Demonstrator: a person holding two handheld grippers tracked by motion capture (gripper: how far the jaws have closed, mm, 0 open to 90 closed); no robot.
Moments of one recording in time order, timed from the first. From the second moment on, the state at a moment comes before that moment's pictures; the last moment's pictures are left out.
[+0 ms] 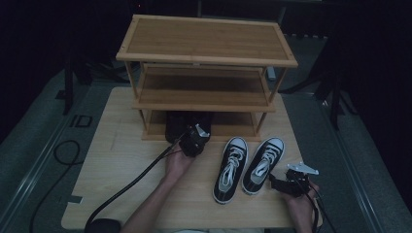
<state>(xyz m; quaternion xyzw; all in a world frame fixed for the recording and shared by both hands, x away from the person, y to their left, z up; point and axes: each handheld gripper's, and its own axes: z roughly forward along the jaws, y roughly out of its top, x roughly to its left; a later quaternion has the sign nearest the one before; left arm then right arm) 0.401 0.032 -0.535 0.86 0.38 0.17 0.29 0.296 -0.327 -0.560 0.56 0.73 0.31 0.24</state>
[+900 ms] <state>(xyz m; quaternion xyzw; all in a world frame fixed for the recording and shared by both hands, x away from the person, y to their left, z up) 0.359 0.086 -0.545 0.86 0.35 0.15 0.34 0.296 -0.327 -0.560 0.56 0.73 0.31 0.24</state>
